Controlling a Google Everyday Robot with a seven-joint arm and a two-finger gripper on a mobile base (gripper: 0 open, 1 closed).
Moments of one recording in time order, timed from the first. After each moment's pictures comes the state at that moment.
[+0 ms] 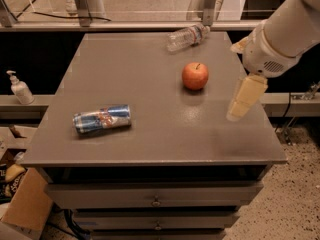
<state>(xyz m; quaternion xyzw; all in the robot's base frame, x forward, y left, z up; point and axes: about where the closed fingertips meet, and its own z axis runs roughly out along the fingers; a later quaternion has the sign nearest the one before) 0.528 -0.176 0.913 -0.63 0.74 -0.02 0.23</state>
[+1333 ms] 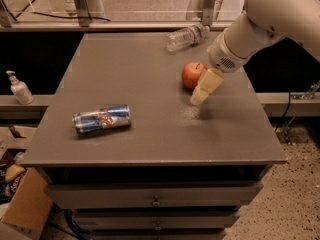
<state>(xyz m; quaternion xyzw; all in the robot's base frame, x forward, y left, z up) 0.625 -0.128 0.861 -0.57 0.78 0.04 0.27</state>
